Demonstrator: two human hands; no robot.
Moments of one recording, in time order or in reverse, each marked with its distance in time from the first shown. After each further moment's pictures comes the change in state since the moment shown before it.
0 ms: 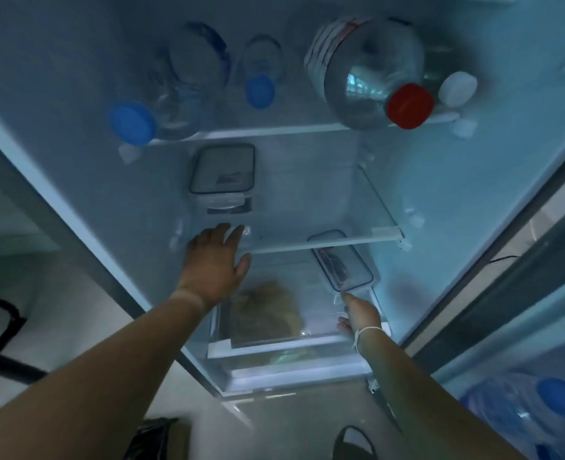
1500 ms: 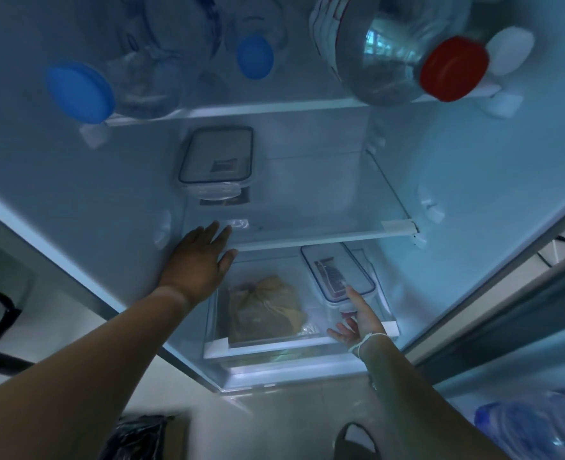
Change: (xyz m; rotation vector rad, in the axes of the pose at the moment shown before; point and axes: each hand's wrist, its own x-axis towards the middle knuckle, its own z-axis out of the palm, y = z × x) left_hand 0.026 -0.030 0.037 -0.038 -0.095 0.005; right_hand 0.046 0.027 -0.001 0.363 -0.186 0.249
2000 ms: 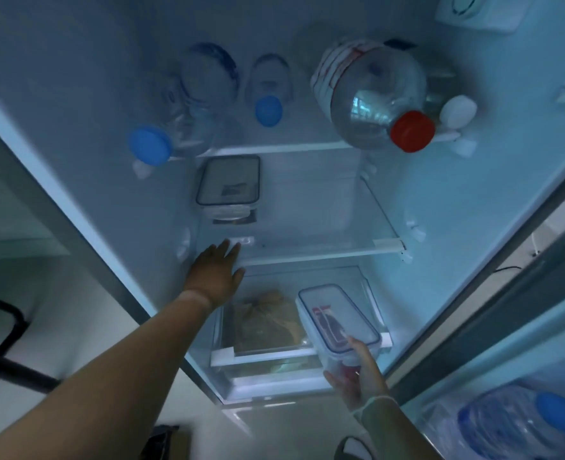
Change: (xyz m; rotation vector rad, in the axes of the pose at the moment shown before) left_hand -0.008 0.009 -0.013 0.009 -0.107 -0.040; right_hand -0.074 0.048 -0.022 0.104 -0.006 0.019
